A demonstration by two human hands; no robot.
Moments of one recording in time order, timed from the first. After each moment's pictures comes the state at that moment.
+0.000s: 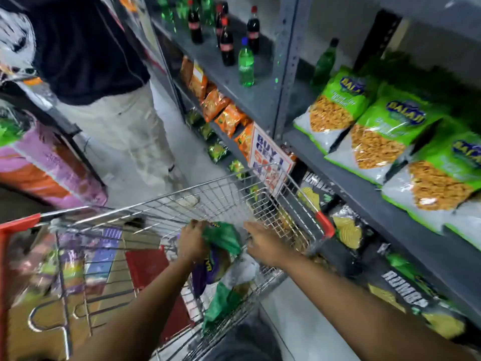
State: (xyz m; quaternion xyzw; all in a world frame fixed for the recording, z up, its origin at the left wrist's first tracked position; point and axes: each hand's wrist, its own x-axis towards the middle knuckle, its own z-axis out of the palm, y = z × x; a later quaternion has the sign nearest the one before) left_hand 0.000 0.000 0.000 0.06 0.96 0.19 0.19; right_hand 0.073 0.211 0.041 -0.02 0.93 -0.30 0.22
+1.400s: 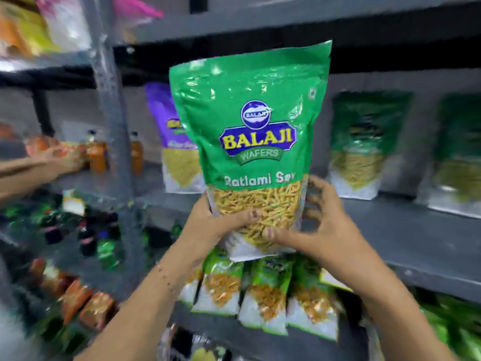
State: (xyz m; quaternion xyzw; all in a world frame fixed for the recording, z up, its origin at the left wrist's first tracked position) left_hand 0.053 0.301 0.420 0.47 0.49 0.70 0.21; right_hand 0.250 0.385 0.448 0.12 0.78 -0.45 -0.42
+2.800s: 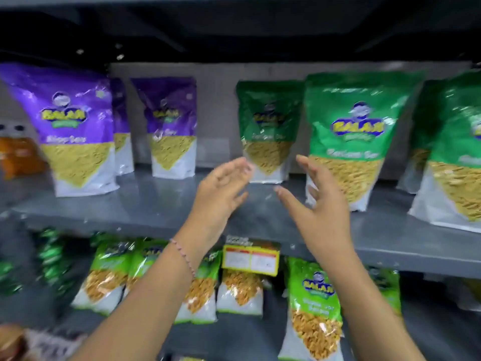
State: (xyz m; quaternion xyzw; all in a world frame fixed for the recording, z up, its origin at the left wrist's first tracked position) left_hand 0.207 0.430 0.450 0.45 0.42 0.72 0.32; right_hand 0.372 0.474 0.440 0.25 0.72 -0.22 -0.61
